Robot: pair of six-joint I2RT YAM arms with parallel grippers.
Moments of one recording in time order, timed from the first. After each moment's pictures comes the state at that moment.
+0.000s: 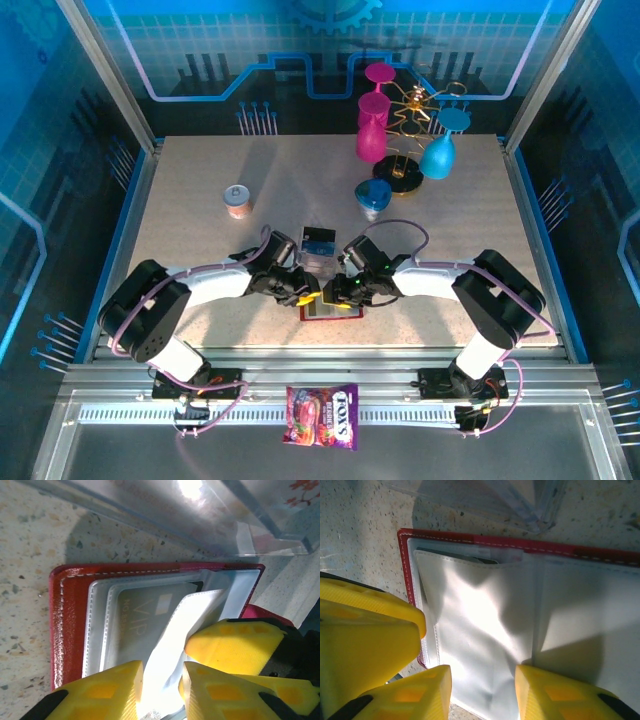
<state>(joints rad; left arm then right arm) -0.59 1.56 0.69 -0.17 0.51 -1.09 0.74 1.65 0.76 -0.16 -0.47 0.83</state>
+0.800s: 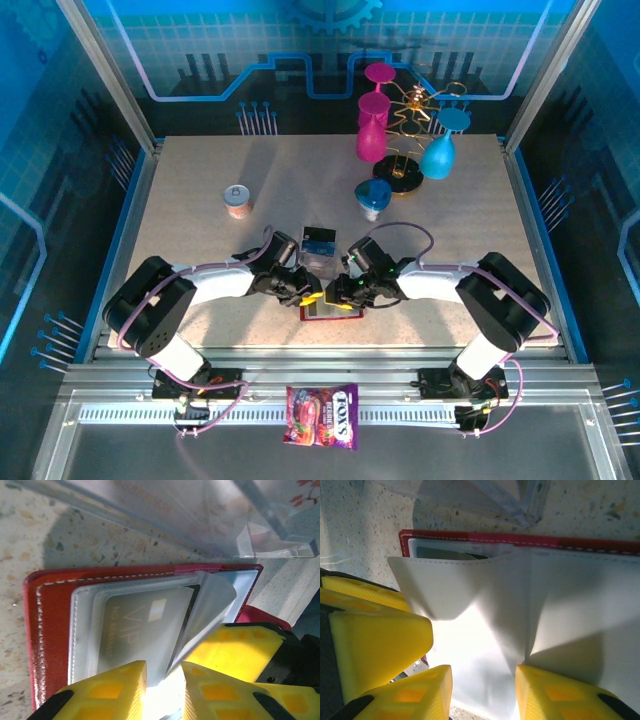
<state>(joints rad) -0.59 1.59 0.69 -0.13 0.53 -1.11 0.73 1.62 0.71 -0.10 -0.49 0.87</state>
